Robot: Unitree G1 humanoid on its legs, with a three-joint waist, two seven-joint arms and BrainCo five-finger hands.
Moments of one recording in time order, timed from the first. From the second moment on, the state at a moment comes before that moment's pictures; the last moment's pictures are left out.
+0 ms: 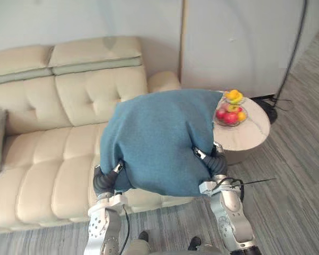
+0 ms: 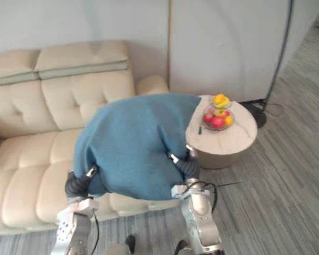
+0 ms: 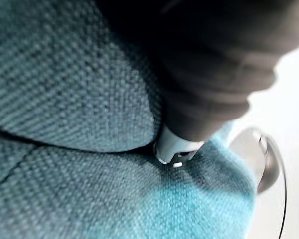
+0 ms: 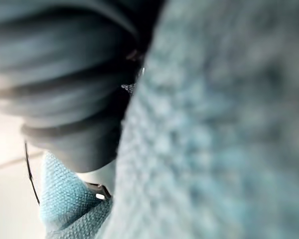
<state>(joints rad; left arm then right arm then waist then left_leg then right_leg) 0.33 0.00 -0.11 -0.20 -0.49 -0.16 0.23 0.10 -0.06 0.17 -0.14 0.27 -0.15 -0.13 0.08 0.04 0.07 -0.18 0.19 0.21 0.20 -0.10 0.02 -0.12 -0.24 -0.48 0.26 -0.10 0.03</state>
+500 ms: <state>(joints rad) 0.25 0.07 -0.15 0.02 -0.49 -0.14 0.21 -0.01 -0.04 0.09 0.14 0.20 -0.11 -0.17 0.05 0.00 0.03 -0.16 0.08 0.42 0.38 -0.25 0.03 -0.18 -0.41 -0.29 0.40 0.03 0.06</state>
